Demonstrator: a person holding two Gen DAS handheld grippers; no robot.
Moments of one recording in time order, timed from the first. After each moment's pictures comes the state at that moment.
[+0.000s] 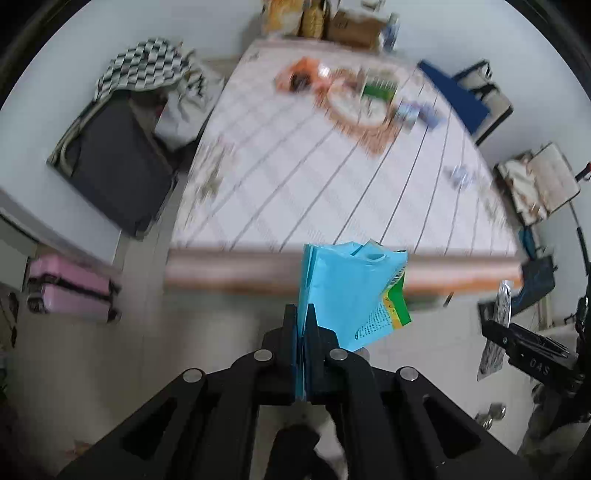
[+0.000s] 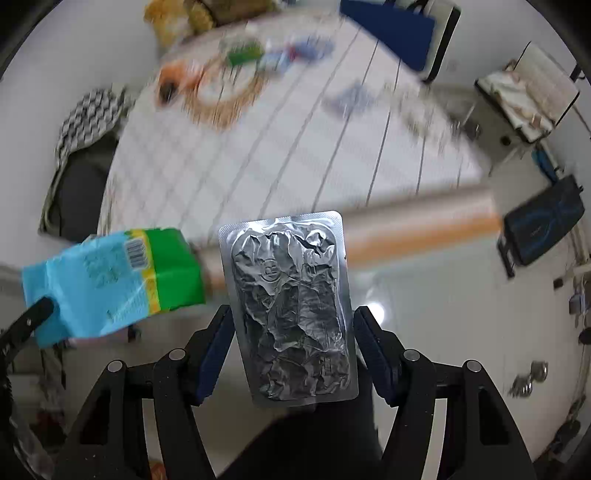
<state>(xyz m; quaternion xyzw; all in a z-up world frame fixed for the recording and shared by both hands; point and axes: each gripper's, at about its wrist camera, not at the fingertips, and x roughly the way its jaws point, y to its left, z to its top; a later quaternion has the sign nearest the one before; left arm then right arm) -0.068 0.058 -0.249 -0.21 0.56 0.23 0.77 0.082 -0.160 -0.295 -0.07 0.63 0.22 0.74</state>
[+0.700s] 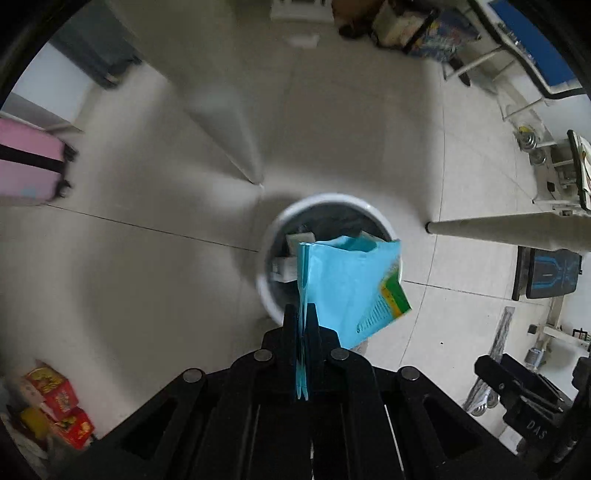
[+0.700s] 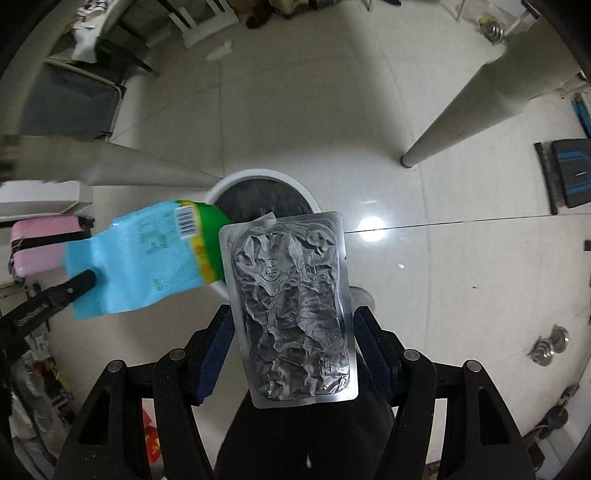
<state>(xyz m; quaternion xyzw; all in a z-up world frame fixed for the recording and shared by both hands) -0.088 0.036 -0.647 -0.33 0.67 0.22 0.63 -0.003 -0.167 -0.639 -0.13 0.75 0.21 0.62</state>
